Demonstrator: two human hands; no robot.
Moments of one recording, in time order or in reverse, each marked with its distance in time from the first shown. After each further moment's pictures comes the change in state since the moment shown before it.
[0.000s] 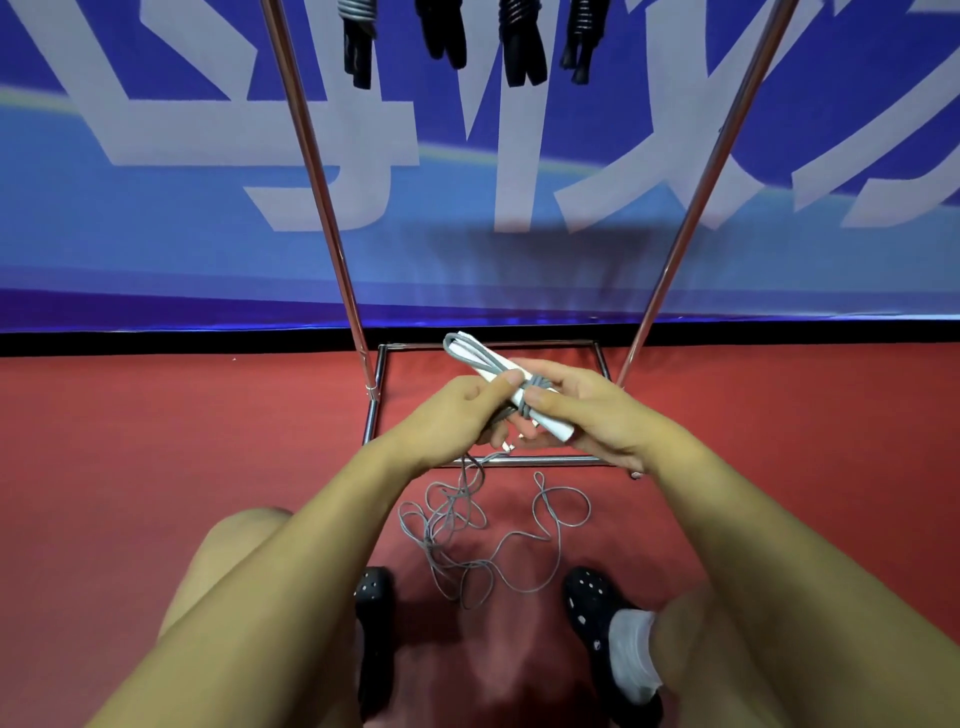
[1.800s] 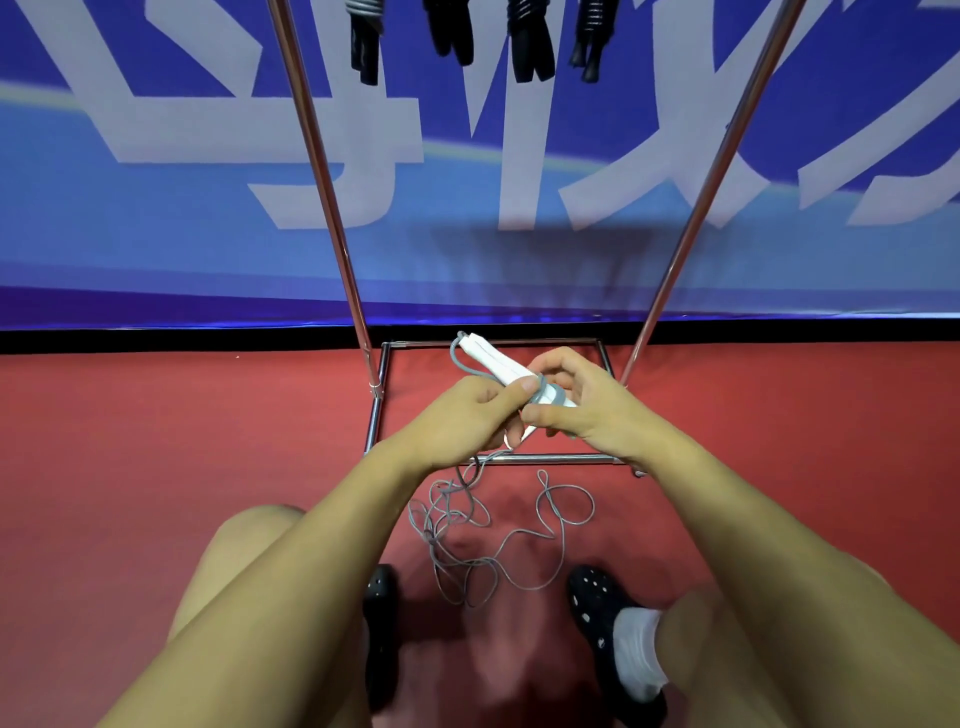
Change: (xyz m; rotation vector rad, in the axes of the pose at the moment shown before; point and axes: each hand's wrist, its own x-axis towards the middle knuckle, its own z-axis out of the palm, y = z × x) left_hand -0.001 -0.002 0.000 0.049 -0.004 -0.010; right_hand -0.001 -0.001 0.004 -0.383 0.223 -0.093
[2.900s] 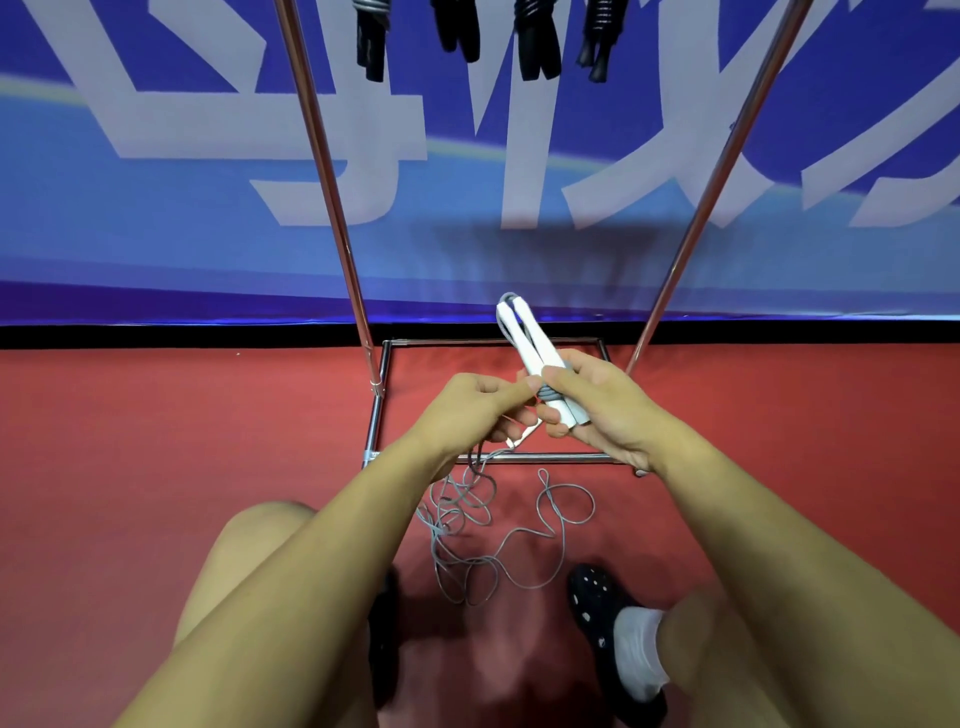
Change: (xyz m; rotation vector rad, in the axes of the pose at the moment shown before) left_hand 0.015 -0.012 0.010 -0.378 0.135 -0.183; right_hand 0.008 0.005 0.004 0.465 0.002 0.128
